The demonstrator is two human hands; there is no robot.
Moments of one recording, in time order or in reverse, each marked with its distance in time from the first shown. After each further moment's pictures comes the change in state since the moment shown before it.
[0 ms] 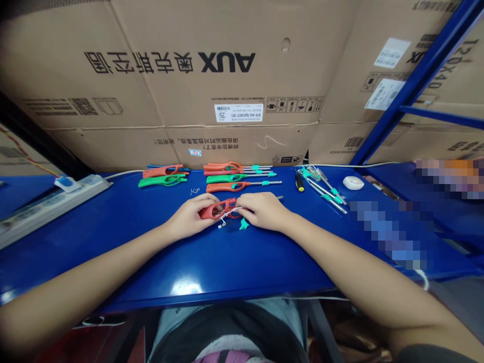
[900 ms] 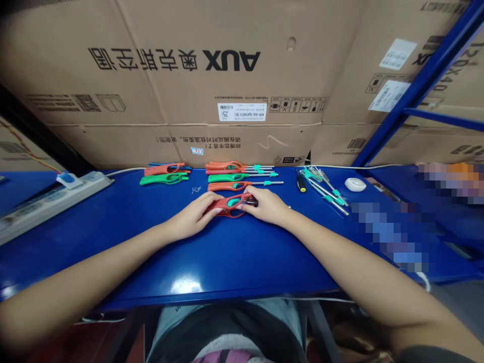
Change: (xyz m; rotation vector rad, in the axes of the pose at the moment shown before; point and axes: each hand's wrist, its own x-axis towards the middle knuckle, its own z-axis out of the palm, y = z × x) left_hand -0.001 -0.005 0.002 0.069 -0.060 0.087; right_hand 0.004 0.021 0.016 0.317 0.029 0.312
